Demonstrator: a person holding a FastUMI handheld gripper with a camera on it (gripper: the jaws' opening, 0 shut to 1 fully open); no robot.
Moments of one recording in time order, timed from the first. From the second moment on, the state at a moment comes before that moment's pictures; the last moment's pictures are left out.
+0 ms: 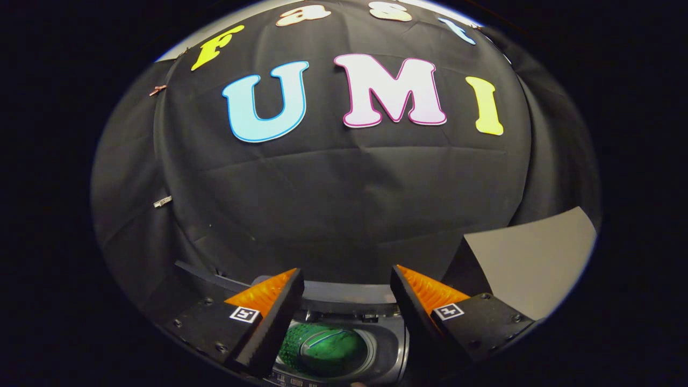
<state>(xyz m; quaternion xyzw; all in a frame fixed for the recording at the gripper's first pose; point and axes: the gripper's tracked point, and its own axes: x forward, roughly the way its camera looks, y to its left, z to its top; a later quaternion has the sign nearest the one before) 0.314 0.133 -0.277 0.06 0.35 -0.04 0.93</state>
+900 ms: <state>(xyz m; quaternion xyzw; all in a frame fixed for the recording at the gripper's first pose) 0.237 0.154 -0.271 0.05 0.36 0.01 0.93</state>
